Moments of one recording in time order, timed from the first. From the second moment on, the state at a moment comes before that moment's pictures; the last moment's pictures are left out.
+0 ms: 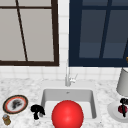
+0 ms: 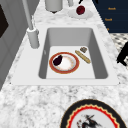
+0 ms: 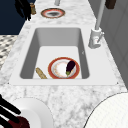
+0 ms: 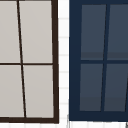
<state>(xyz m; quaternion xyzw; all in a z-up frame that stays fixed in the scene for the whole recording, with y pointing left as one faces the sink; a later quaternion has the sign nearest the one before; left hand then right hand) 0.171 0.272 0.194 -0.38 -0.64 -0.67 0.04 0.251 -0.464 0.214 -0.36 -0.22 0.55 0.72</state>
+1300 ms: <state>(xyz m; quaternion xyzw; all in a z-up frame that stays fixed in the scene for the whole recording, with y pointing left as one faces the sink) 0.171 0.272 0.194 -0.38 -0.64 -0.67 0.04 0.272 -0.478 0.173 -0.36 -0.23 0.55 0.72</state>
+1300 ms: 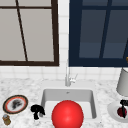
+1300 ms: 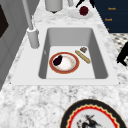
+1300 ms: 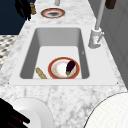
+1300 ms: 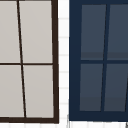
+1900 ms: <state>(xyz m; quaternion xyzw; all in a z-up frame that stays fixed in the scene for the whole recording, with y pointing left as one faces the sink) 0.171 0.272 0.194 -0.38 -0.64 -0.67 0.04 0.294 -0.477 0.138 -0.36 -0.22 0.55 0.72</state>
